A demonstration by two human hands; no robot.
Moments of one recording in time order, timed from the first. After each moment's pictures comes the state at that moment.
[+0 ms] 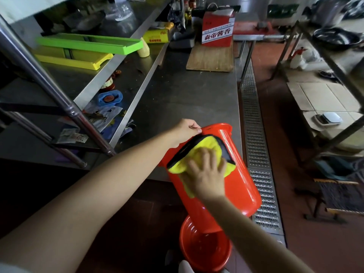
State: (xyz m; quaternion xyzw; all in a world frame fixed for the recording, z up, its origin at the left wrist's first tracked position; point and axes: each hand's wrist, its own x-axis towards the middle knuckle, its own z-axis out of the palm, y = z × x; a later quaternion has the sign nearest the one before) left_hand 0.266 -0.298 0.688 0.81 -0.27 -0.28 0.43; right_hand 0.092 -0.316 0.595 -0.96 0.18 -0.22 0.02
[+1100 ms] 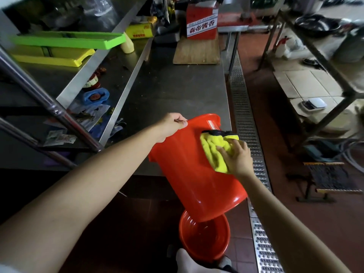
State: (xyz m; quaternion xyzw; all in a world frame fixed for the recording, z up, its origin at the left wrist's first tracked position) left_hand 0.278 -0.291 0.674 0.82 -0.28 -0.29 0.41; right_hand 0.045 -0.422 0.595 -0.84 0.39 -0.19 0.32
